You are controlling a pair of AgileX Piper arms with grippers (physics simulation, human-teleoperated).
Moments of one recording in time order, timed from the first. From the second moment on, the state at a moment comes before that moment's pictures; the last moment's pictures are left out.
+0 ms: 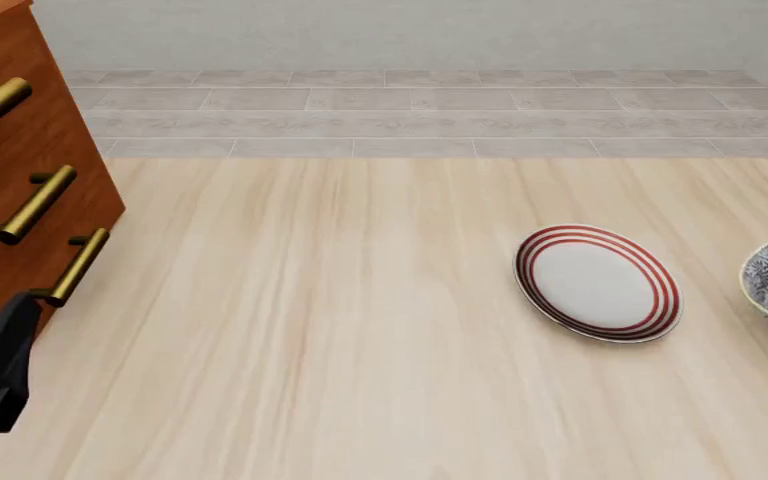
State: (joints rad) left arm -0.02 0.09 0.00 -0.05 -0.01; right arm -0.76 1.59 -0.81 0.03 -0.20
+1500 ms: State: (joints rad) left arm -0.03 0.06 0.00 -0.03 -0.02; right arm -0.40 1.25 -1.04 0.34 -0.20
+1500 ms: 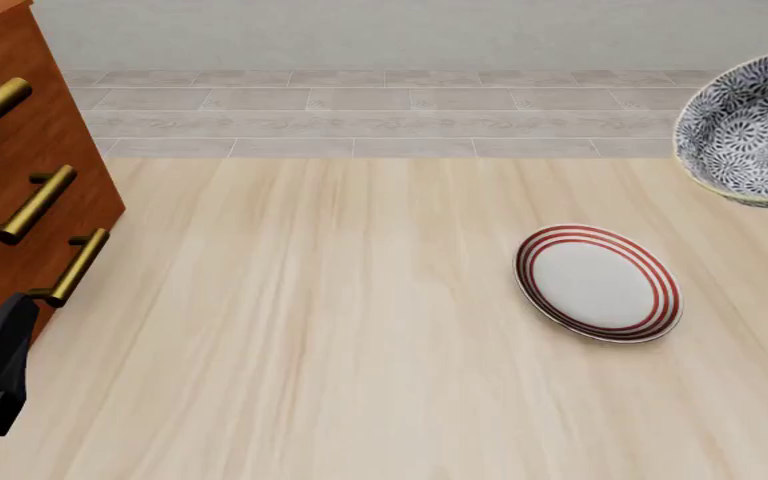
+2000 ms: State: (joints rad) left arm -0.03 0.06 0.00 -0.03 -0.02; right arm -0.18 1.29 -1.09 0.34 -0.22
